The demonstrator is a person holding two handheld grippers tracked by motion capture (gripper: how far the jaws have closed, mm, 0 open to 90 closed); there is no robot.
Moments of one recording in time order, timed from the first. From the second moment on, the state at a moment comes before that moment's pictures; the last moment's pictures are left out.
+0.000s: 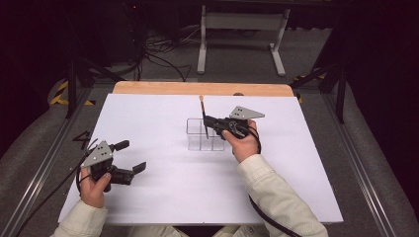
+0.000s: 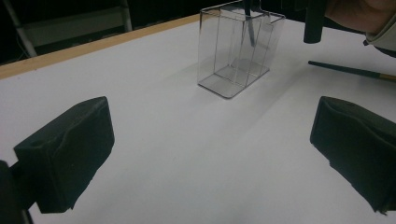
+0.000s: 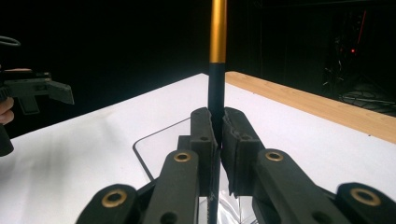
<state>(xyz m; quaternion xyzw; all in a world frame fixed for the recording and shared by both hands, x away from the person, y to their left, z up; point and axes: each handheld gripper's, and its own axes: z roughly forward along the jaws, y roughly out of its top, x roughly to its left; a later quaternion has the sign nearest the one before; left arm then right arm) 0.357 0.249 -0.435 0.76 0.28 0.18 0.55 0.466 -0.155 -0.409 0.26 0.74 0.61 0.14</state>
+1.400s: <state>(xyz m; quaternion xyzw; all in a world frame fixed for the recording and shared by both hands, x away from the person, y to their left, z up) 0.358 0.247 -0.434 0.76 0.29 0.18 0.55 0.430 -0.203 -0.361 0.25 0.72 0.63 0.16</state>
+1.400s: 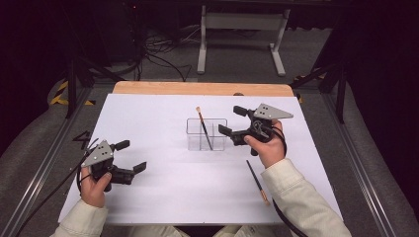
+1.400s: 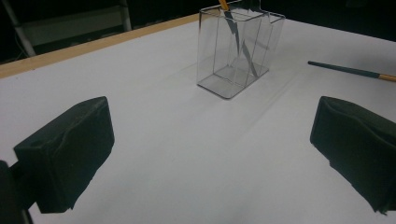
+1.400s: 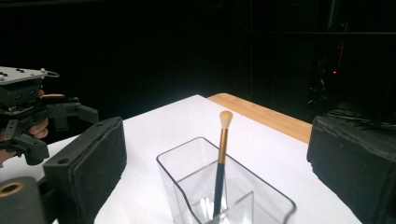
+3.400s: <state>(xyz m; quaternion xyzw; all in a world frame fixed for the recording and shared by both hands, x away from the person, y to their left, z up) 0.366 0.238 -0.434 0.77 0.28 0.17 0.55 0.366 -0.302 -0.342 0.31 0.73 0.57 0.19</state>
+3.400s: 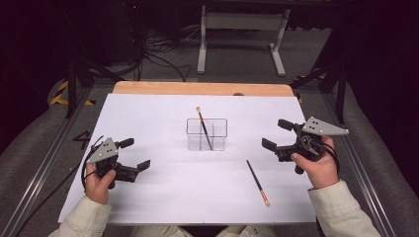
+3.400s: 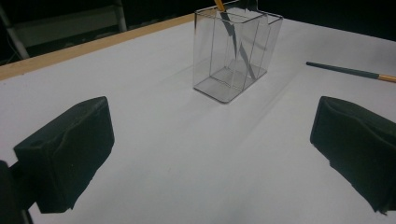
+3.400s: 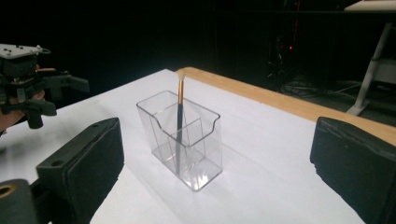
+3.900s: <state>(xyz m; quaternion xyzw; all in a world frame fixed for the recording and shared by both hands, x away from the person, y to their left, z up) 0.366 0.238 -0.434 0.77 0.28 0.17 0.55 0.354 -0.302 -0.344 0.33 0.78 0.50 0.18</state>
